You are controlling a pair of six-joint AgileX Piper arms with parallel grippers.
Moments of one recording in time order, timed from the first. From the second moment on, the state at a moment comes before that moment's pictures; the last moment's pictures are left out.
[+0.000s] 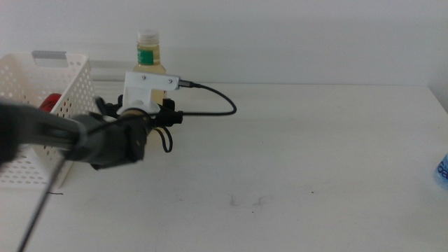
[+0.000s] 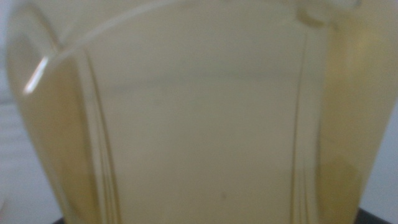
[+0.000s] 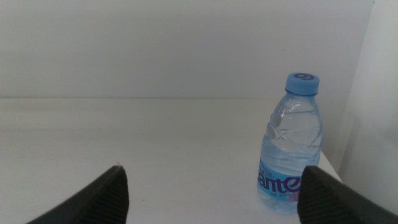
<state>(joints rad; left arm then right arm) -0.33 2.09 -1.06 -0.44 -0.60 0.32 0.02 0.00 0.00 -0.32 0.20 0.30</state>
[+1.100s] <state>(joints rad) 0.18 1.63 -1.63 -0.18 1.21 0.31 0.02 0.00 0.00 -0.32 0.20 0.30</state>
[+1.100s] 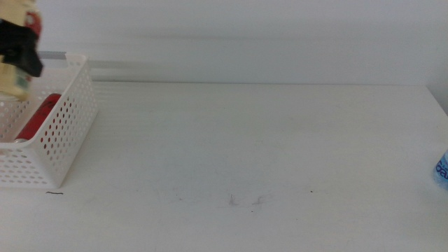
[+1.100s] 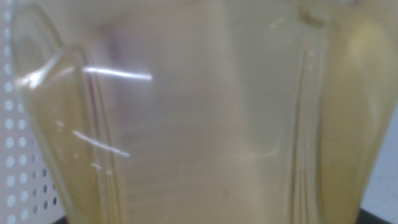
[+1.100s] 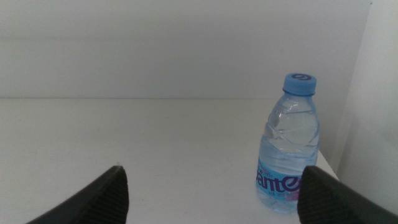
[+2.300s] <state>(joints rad) 0.27 1.98 -1.75 -0.17 1.22 0.46 0.02 0.00 0.00 -0.32 0.20 0.30</state>
